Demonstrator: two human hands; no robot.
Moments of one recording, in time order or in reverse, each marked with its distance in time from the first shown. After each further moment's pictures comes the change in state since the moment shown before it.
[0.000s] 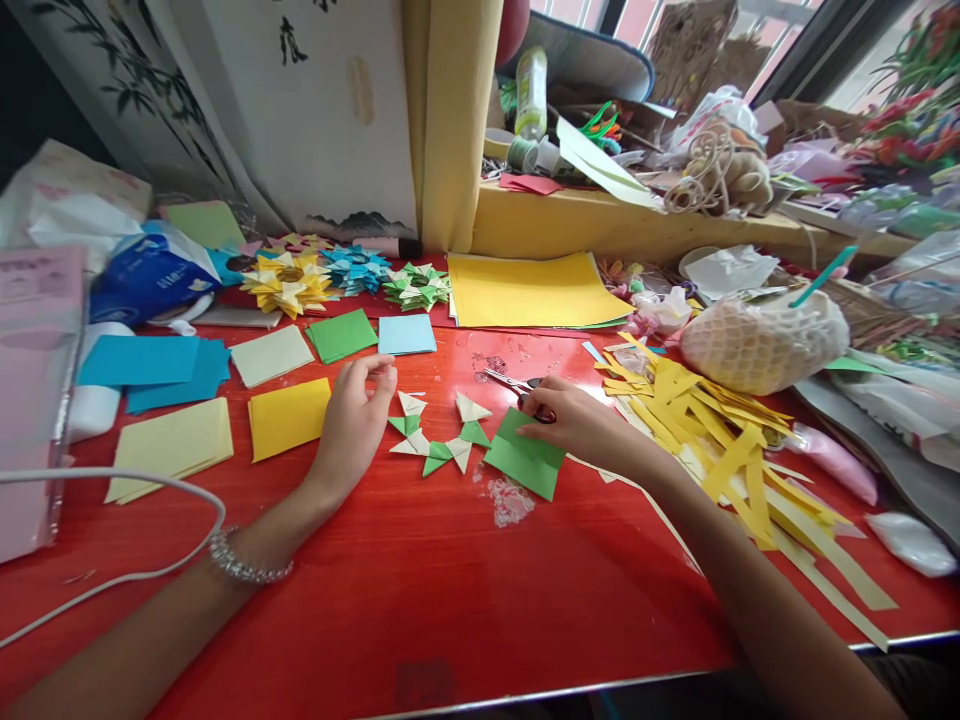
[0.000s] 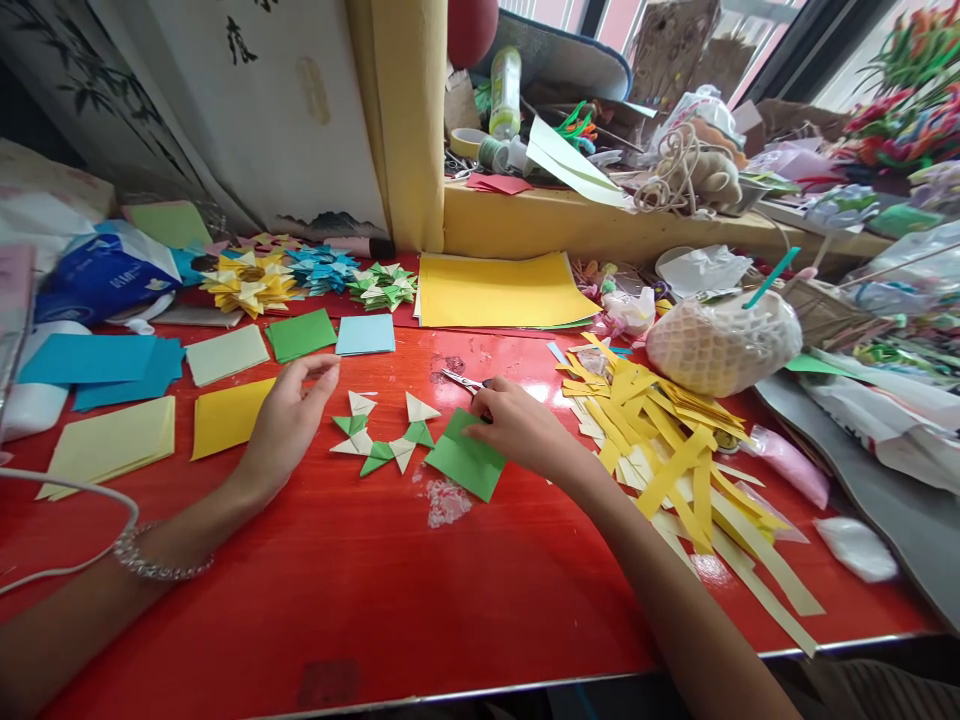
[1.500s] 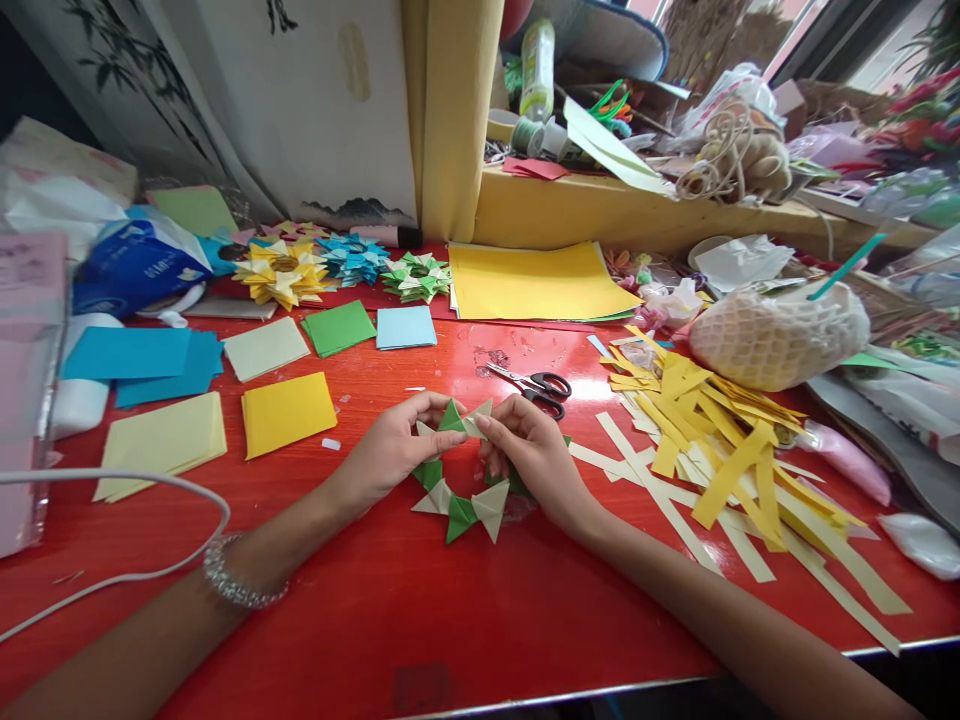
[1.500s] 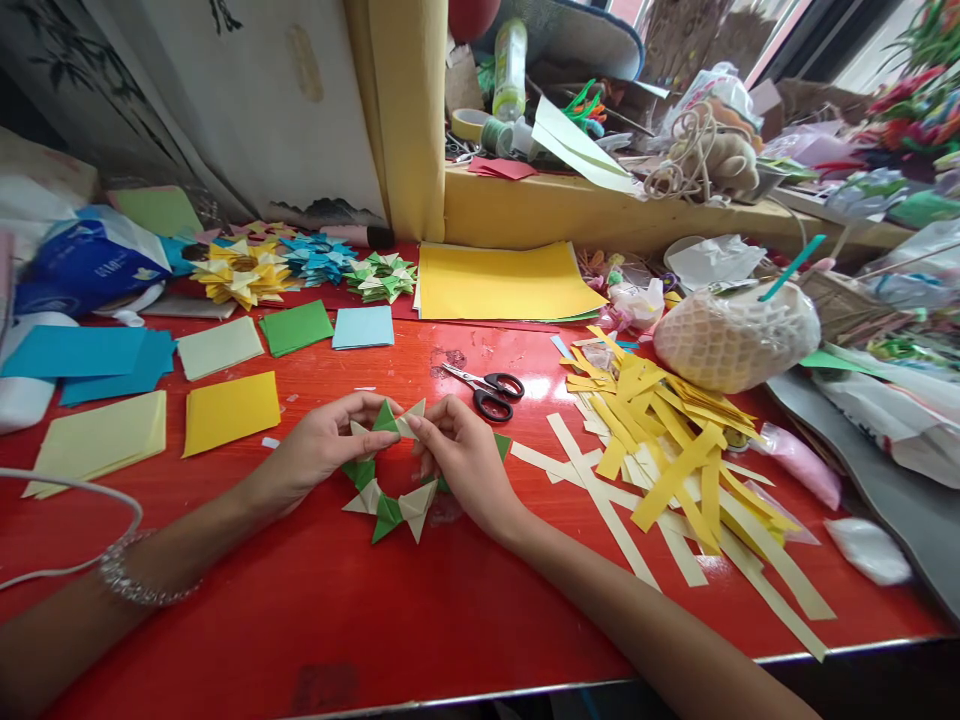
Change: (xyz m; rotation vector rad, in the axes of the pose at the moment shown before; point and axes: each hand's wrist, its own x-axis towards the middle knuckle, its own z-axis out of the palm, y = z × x) left_hand -0.019 0.014 0.013 -0.481 -0.595 -0.276; right_hand -0.011 -0.047 0.059 1.145 0.156 0.053
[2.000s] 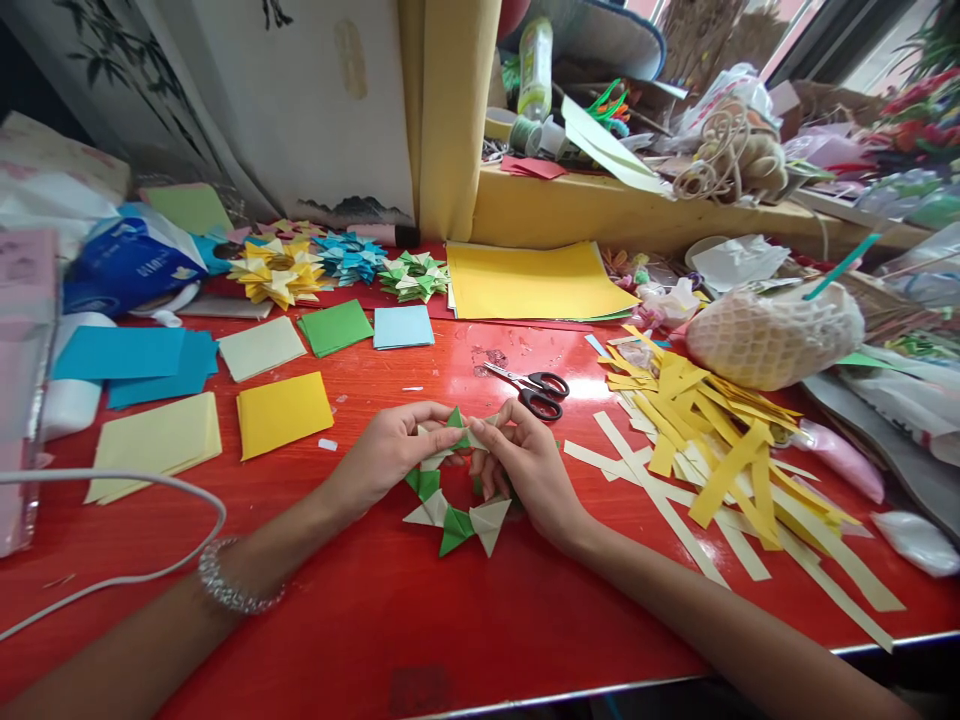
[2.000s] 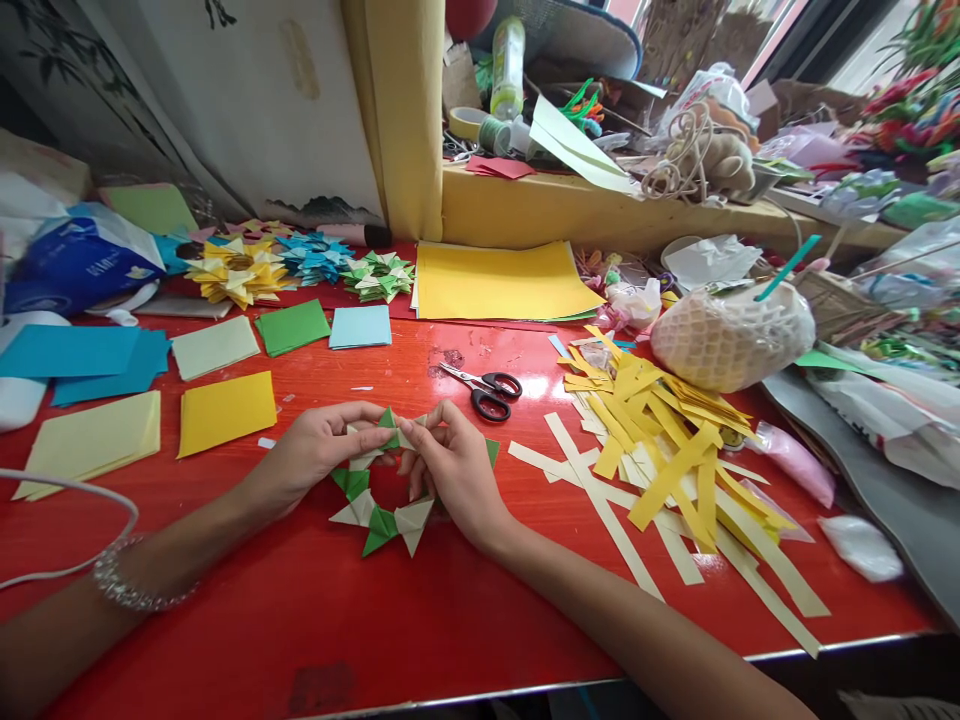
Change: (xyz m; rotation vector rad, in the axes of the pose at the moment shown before) left_hand -0.003 0.007 0.002 -0.120 -0.069 -0.063; right_hand -0.006 0.000 0.009 0.098 -0.003 0.067
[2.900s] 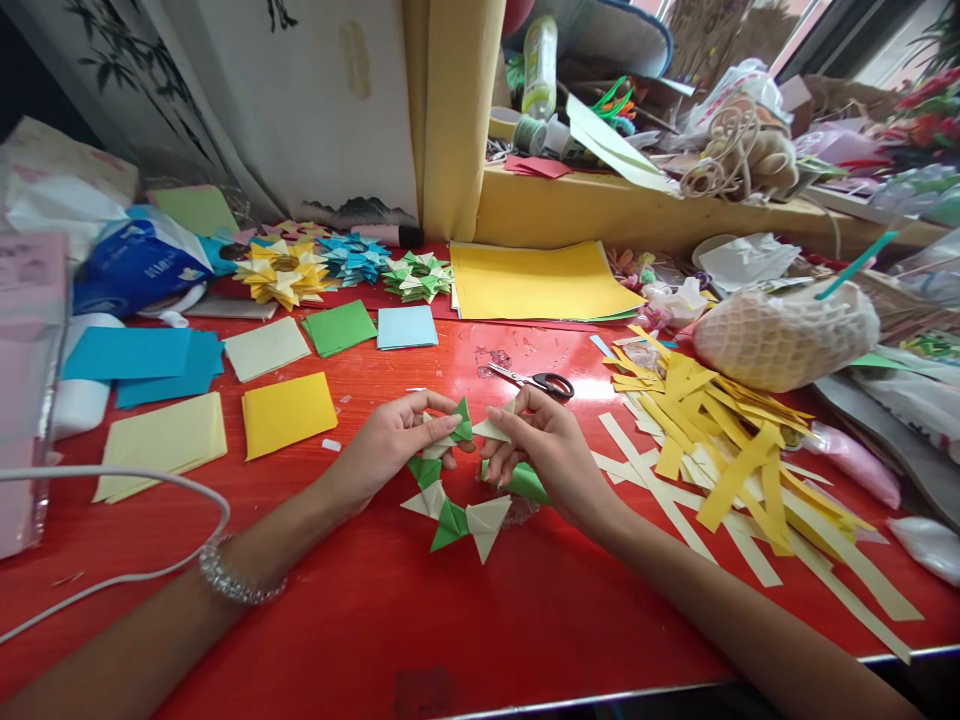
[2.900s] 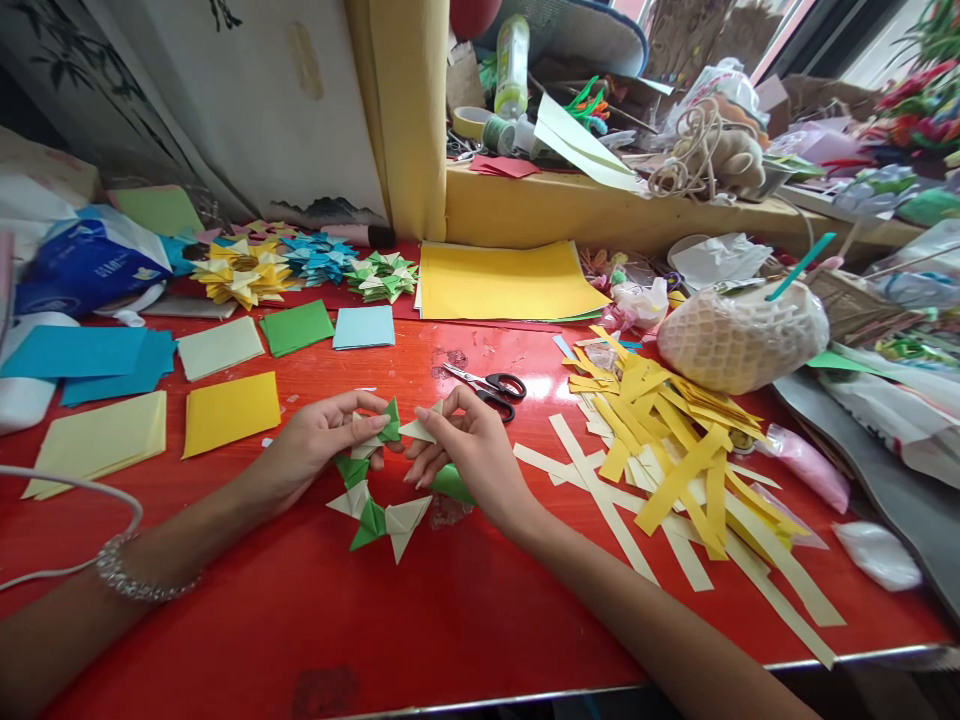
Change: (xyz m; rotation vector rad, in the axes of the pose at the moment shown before) left_hand 0.001 0.002 -0.007 -0.057 -0.012 -0.002; right_hand 0.005 -0.019 -0.013 0.058 -0.063 0.026
